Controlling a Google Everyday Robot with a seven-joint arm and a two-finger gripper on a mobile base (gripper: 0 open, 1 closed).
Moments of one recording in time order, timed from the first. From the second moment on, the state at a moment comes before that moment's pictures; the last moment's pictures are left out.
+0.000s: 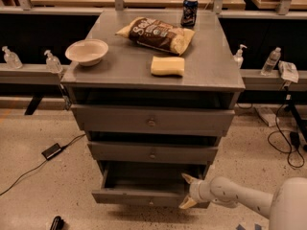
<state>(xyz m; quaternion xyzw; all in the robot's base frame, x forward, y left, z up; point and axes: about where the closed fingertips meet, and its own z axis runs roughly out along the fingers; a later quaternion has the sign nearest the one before) 0.566 -0.160 0.226 -0.64 0.69 0.07 0.34</state>
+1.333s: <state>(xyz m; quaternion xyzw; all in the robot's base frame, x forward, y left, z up) 0.456 -0.178 0.186 -0.63 0.69 0.12 0.33</state>
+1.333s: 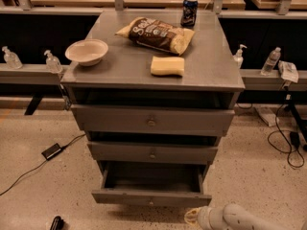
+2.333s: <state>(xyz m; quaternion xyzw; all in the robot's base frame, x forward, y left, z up) 0.531 -0.185 0.142 -0.64 0.65 0.14 0.39</state>
